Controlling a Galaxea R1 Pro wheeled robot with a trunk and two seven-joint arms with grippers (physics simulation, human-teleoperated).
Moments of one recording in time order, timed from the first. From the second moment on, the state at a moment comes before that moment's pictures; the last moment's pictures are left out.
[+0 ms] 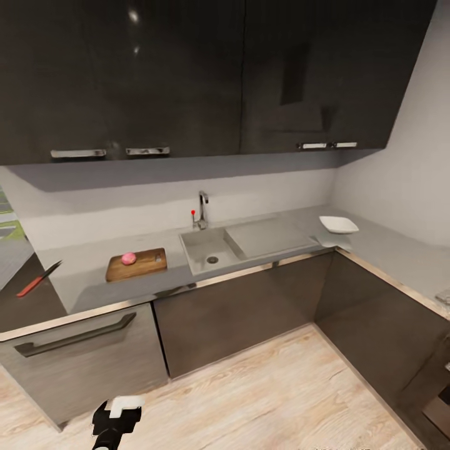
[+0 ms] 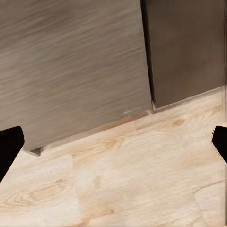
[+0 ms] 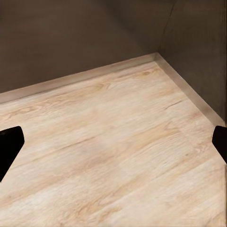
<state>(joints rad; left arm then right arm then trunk) -0.55 0.05 -0.21 0.08 0.11 -0.53 0.23 -0.06 0.03 -0.27 -0.39 0.24 -0.72 -0.07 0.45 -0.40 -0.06</state>
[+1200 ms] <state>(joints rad) -0.55 0.05 -0.21 0.08 0.11 -0.50 0.23 -0.06 0.03 -0.27 -0.39 0.24 -0.72 -0.07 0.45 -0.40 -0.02</state>
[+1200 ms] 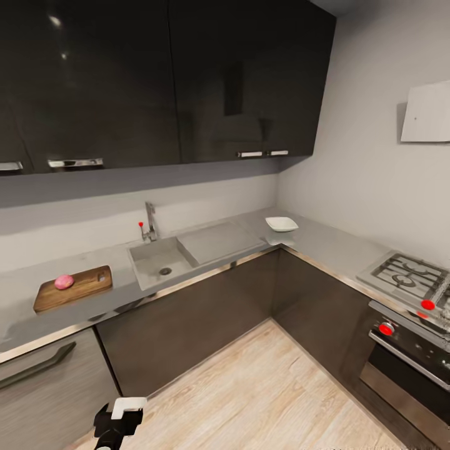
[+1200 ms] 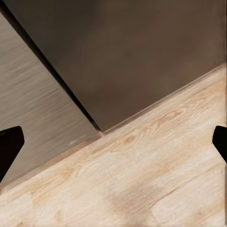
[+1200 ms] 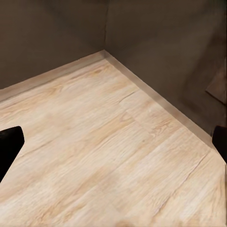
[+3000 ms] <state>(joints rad) -0.55 0.04 -0.21 0.08 0.11 -0.50 0.23 -0.06 0.03 -0.27 -0.39 0.24 -0.72 -0.07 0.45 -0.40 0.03</state>
